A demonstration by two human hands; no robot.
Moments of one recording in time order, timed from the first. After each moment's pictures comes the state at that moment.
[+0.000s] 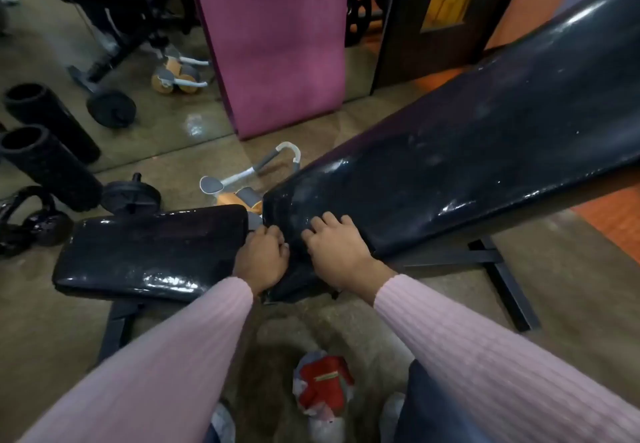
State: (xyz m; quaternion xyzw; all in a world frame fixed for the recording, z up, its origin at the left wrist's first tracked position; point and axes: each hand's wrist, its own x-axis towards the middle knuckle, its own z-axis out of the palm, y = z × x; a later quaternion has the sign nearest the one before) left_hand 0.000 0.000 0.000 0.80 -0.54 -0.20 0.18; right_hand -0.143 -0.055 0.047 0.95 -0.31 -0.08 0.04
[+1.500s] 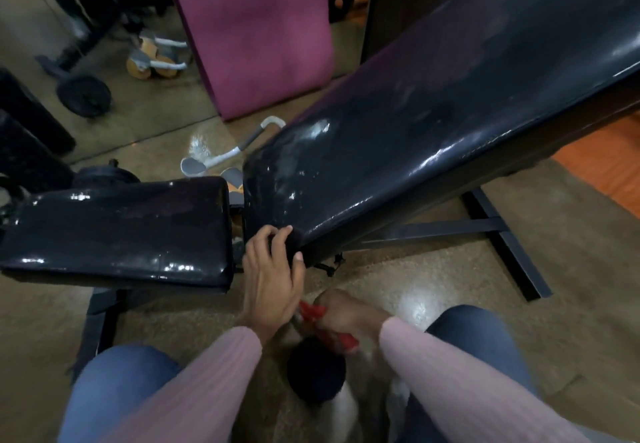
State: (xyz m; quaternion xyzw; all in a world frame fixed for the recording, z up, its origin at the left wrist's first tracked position) left_hand -0.072 0.055 -0.085 0.78 -0.56 -0.01 0.29; right_hand -0.210 0.004 -0.117 0.68 -0.48 -0.16 -0.53
